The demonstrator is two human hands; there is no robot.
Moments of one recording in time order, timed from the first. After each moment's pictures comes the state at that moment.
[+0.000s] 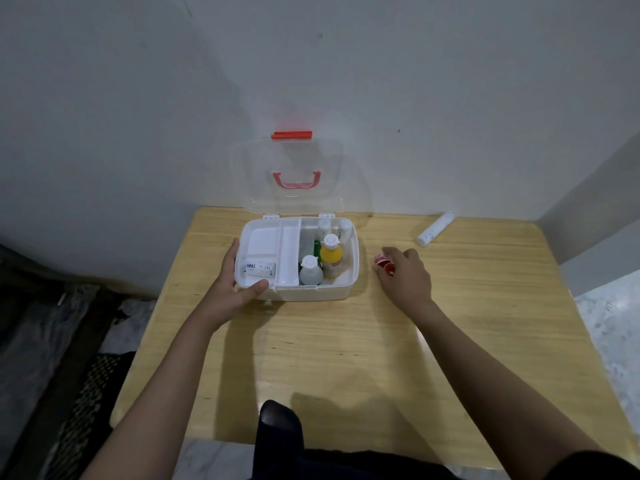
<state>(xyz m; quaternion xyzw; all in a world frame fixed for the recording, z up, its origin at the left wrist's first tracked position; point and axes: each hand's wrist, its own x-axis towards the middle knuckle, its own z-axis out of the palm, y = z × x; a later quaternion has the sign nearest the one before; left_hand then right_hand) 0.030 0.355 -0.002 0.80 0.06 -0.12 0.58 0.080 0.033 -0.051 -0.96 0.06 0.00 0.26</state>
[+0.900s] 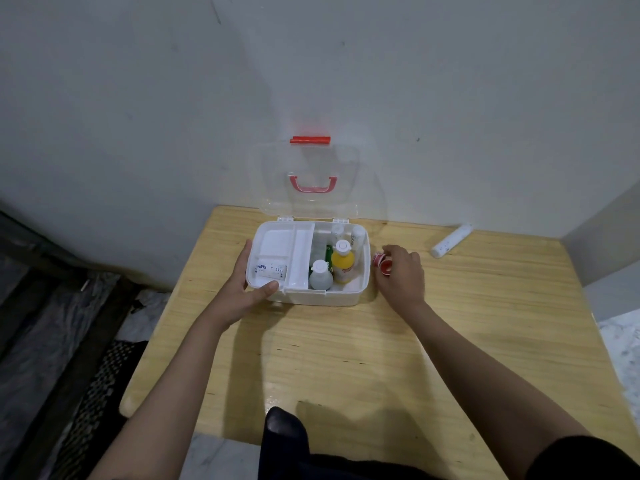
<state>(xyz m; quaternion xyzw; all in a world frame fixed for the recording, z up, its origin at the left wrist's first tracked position) 0.026 0.356 -0.004 0.79 0.06 -0.13 0.59 0.102 0.055 -0.062 -0.95 0.01 -0.07 0.31</state>
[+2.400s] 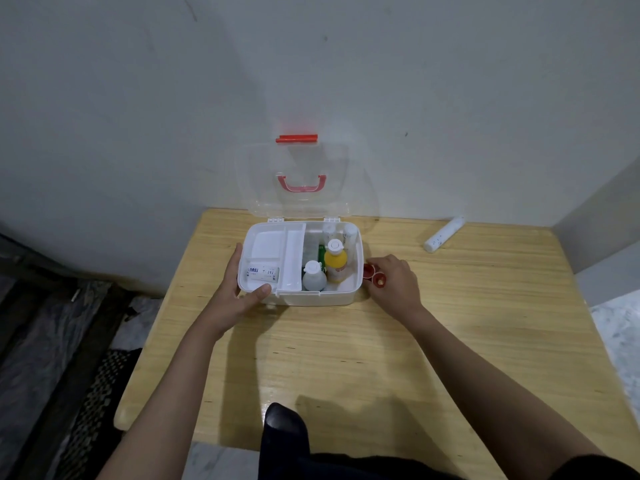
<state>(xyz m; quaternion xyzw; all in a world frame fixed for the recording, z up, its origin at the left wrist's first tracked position) 0.027 0.355 -0.008 0.79 0.06 -0.12 0.60 0.085 0.049 -0.065 -0.94 -0.03 0.00 0.33</state>
